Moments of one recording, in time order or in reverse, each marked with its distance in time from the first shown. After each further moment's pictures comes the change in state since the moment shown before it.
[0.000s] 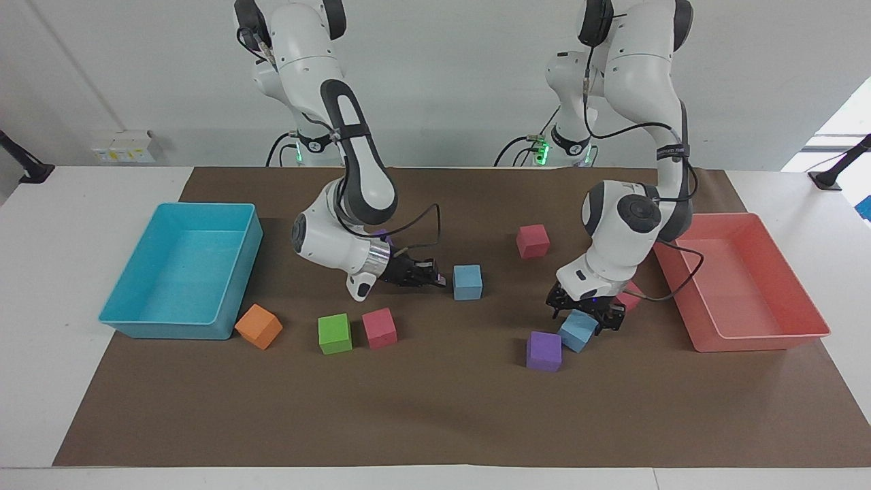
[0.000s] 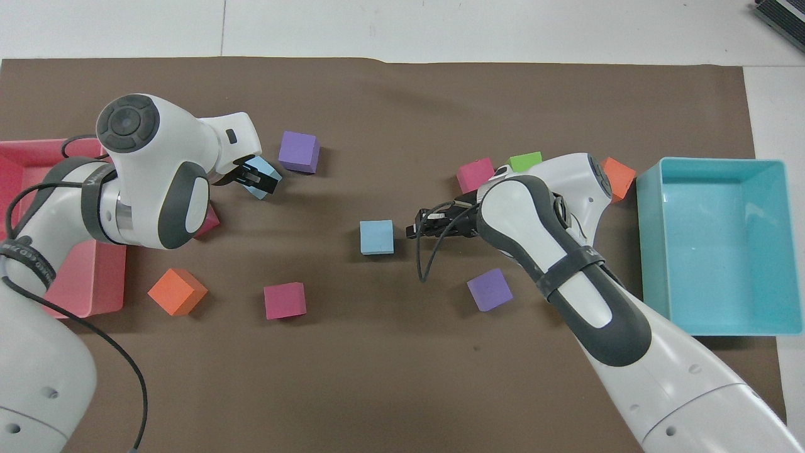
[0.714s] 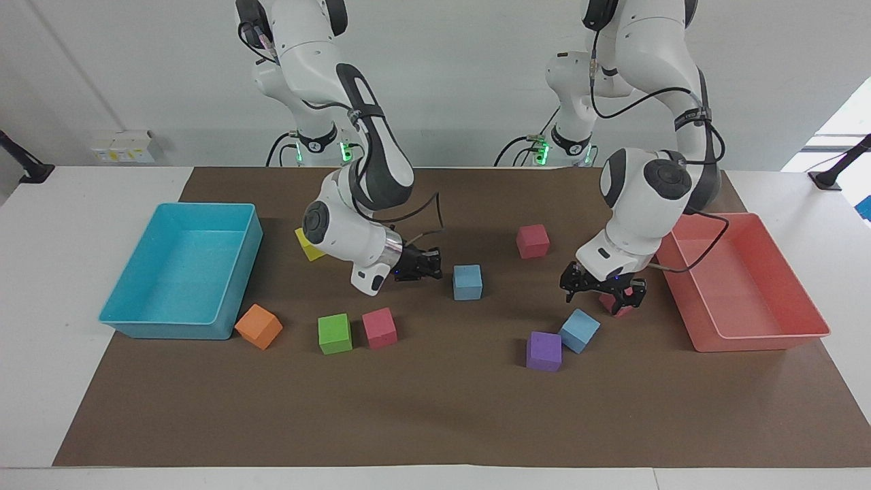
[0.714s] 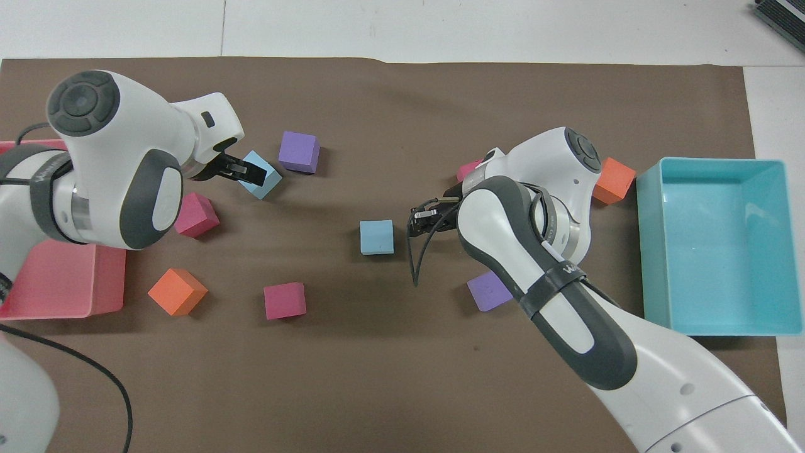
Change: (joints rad) left arm 0.025 -0.108 0.000 0.022 -0.010 -0.132 -0.120; right arm 0.013 -0.018 0.000 0.066 -0.301 -0.090 0.044
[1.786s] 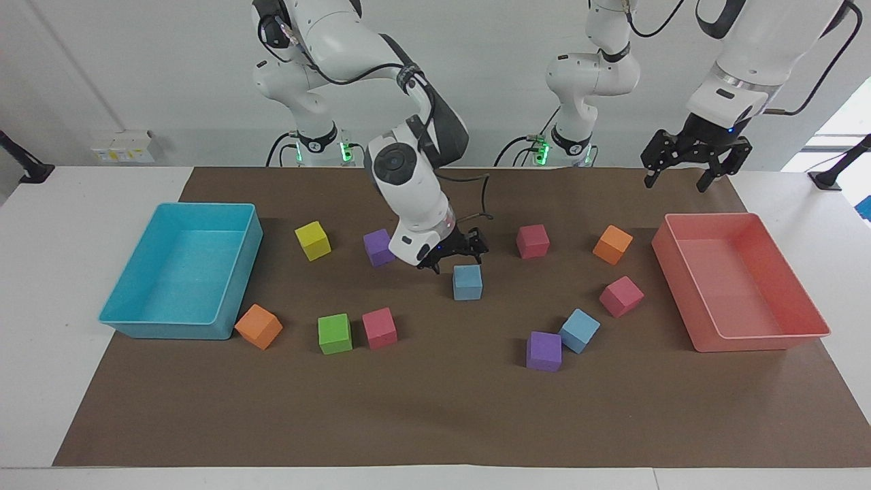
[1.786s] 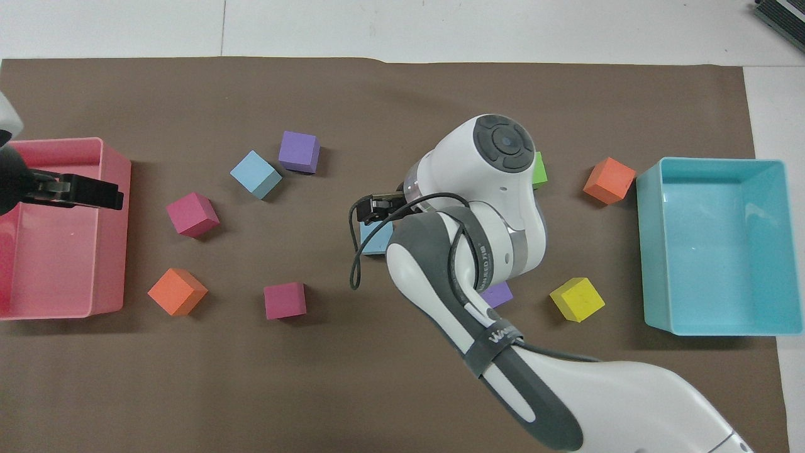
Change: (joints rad) left arm 0.133 -0.378 0.004 0.135 0.000 -0.558 -0.092; right arm 0.118 0.003 0.000 0.216 -0.426 -0.006 0.458
